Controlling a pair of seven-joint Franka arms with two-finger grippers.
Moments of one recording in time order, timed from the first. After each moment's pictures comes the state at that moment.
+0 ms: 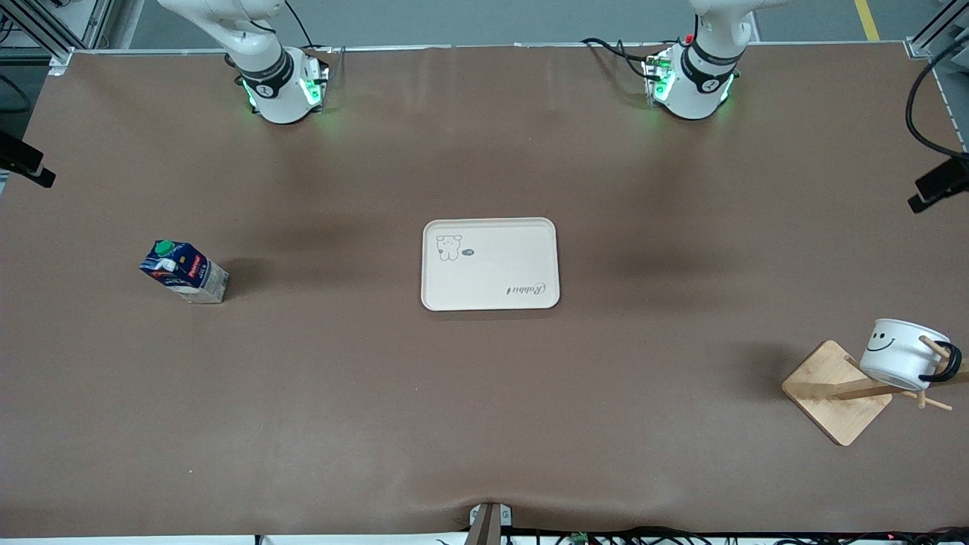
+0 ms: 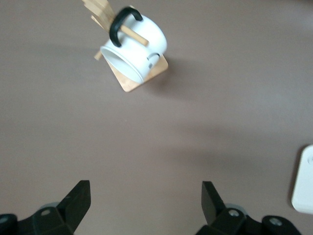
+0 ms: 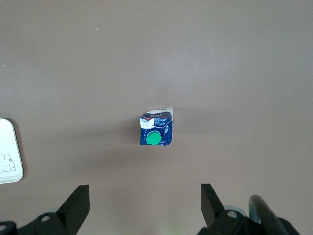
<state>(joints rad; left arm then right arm) 0.22 0.01 -0.08 -1.57 0.03 1.66 -0.02 -0.11 -0.07 -0.07 -1.59 0.00 1.52 -0.08</state>
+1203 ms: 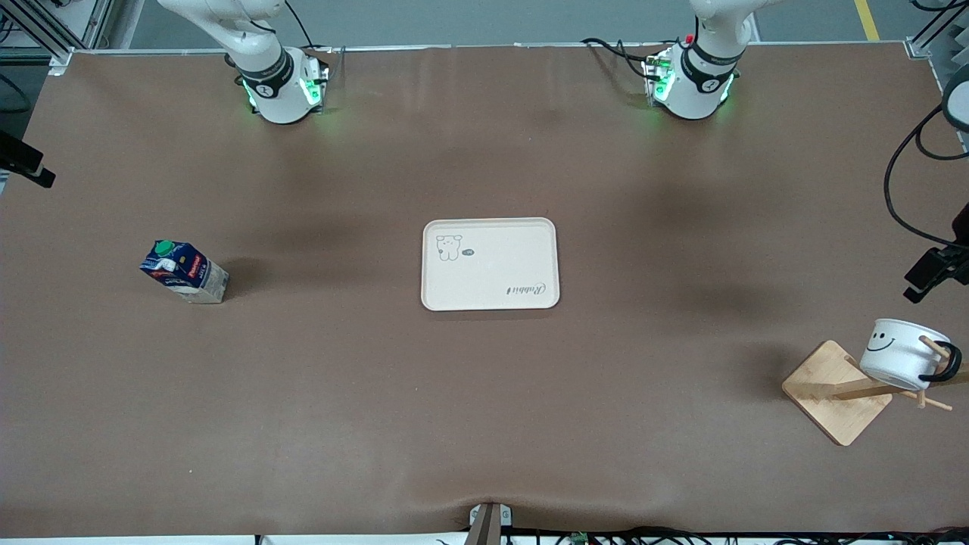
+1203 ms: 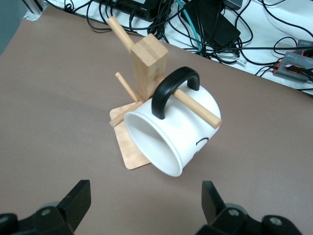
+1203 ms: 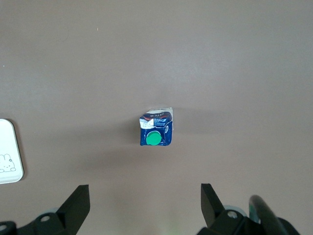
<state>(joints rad) 0.33 0.02 -0.10 -2.05 -0.04 2.52 -0.09 -0.11 -0.07 -0.07 -1.59 0.00 1.52 -0.08</state>
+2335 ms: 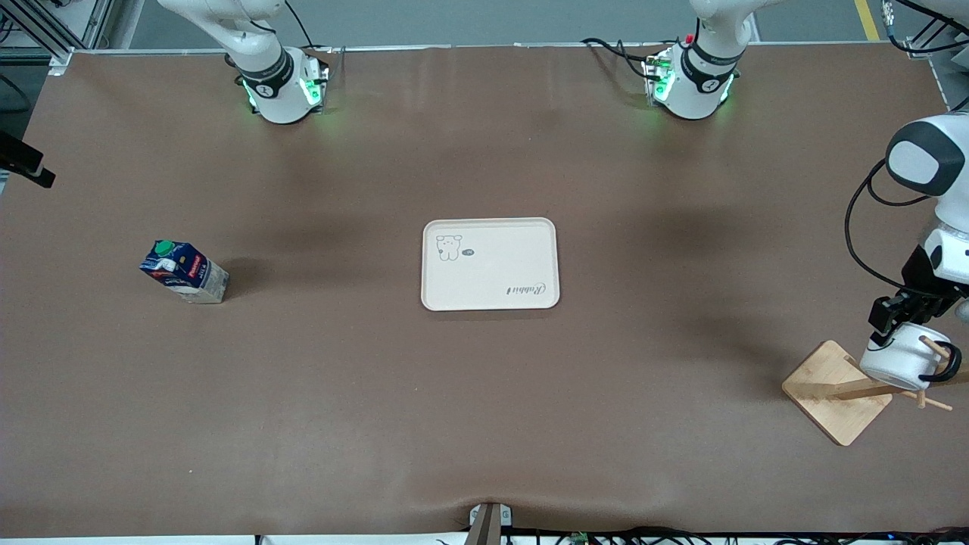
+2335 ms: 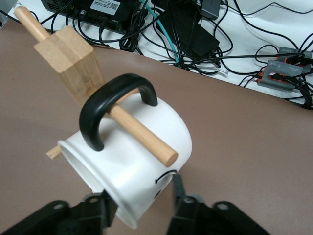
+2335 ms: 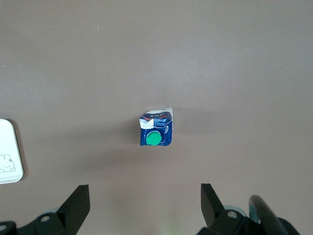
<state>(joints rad) 0.32 0.16 -0.15 -2.05 -0.04 2.73 -0.08 -0.11 -0.07 -0.07 -1.59 0.00 1.52 -0.08</state>
